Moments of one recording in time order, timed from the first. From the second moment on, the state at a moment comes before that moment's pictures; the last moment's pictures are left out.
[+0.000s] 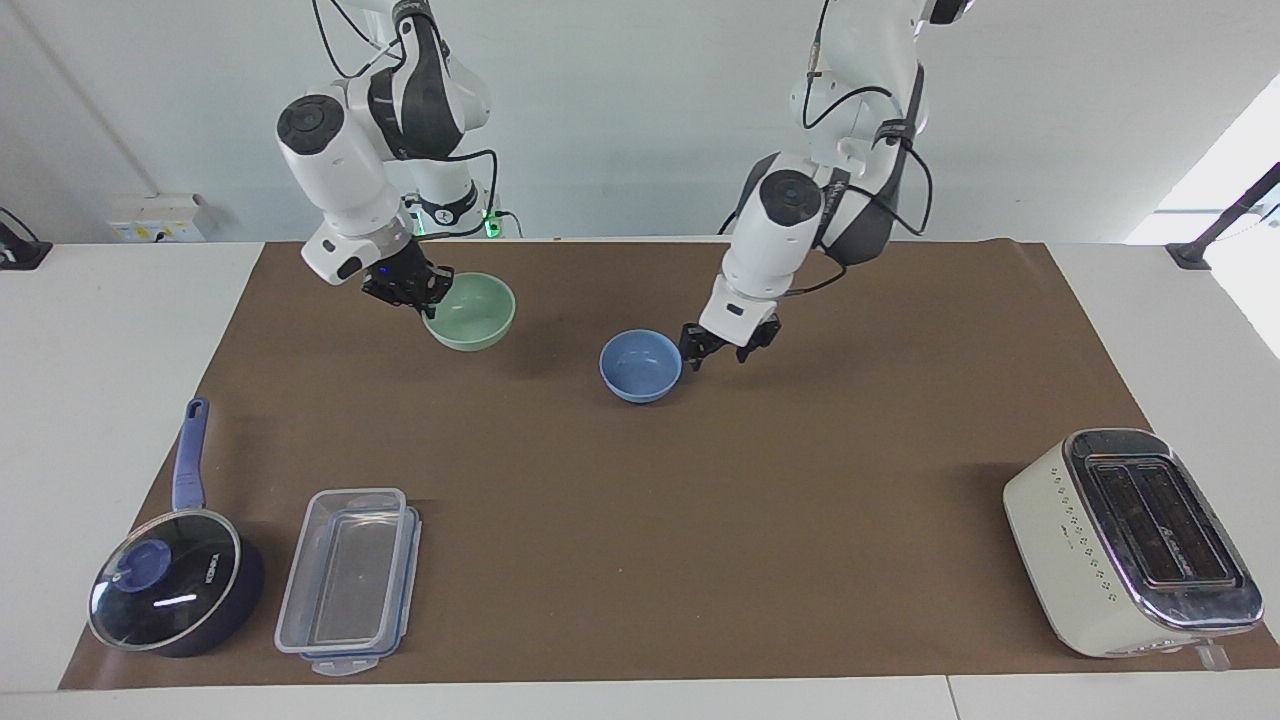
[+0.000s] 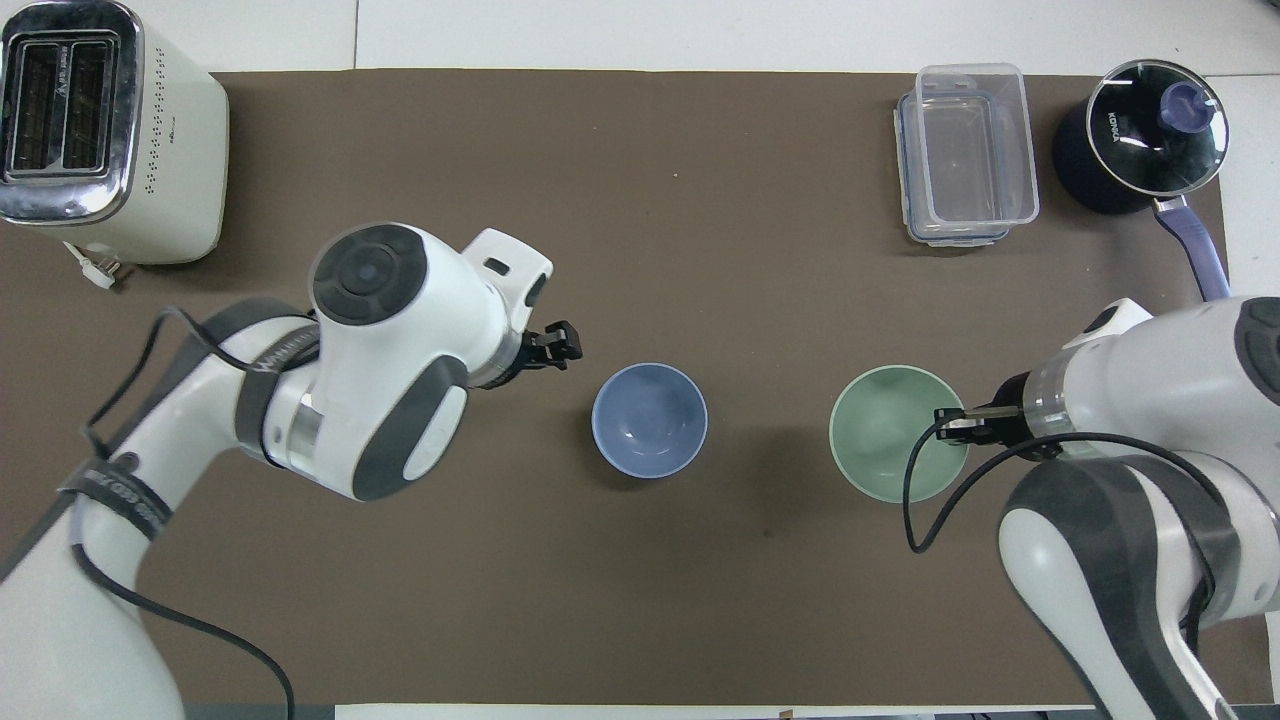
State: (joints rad) left arm -0.33 0.17 -0.19 -1.88 -0.10 2.03 -0.63; right arm 0.13 -0.21 0.03 -2.24 0.10 1.96 0.13
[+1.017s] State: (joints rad) left arm 0.07 0.06 -0.20 -1.57 0.01 1.45 -0.02; right arm 0.52 0.03 0.03 -2.13 0.16 2.21 0.54
